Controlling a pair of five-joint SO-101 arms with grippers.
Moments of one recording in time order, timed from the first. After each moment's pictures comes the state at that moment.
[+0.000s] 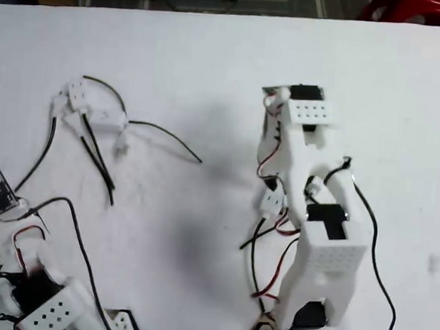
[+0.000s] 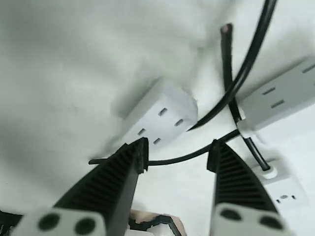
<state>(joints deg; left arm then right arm) -48.9 -103.7 97.1 45.2 -8.4 -9.2 23.8 -10.6 97.3 9.3</state>
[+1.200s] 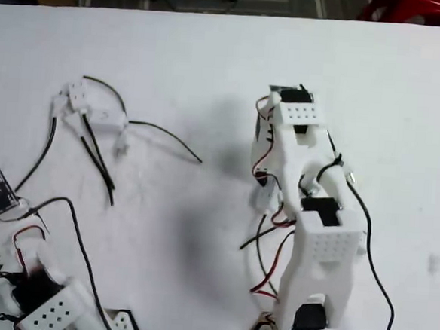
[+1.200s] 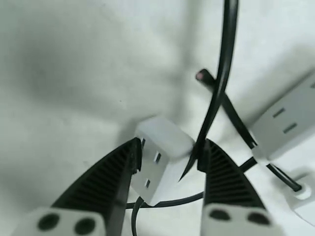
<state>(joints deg) -48.9 -103.7 97.1 45.2 -8.4 -9.1 34.4 -11.3 89.4 -4.4</state>
